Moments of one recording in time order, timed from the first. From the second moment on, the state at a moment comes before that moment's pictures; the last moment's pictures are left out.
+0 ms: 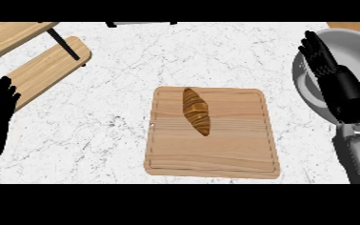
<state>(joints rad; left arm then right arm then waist) -0.01 0.61 0.01 -1.43 0.32 0.28 0.05 -0.28 -0.40 -0.01 -1.54 -0.09 0.06 -0.04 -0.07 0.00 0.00</state>
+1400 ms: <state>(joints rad) -0.31 0.37 -0.13 -1.53 0.34 0.26 -0.01 -0.81 -0.63 0.41 -1.13 0.28 0.46 -0.76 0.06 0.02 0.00</state>
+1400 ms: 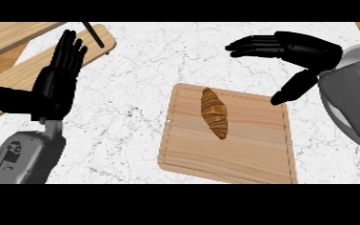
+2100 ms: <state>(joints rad) -0.30 0.35 -0.09 -1.51 0.31 0.26 -0.01 -0.93 -0.49 0.63 -0.88 0.52 0.38 -0.81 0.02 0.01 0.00</state>
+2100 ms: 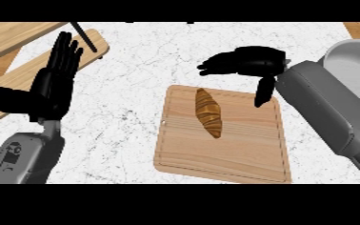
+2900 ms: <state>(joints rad) -0.29 0.32 -0.04 -1.48 0.27 0.22 -0.02 -0.87 -0.36 0.62 -0.81 0.64 0.29 -0.87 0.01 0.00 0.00</state>
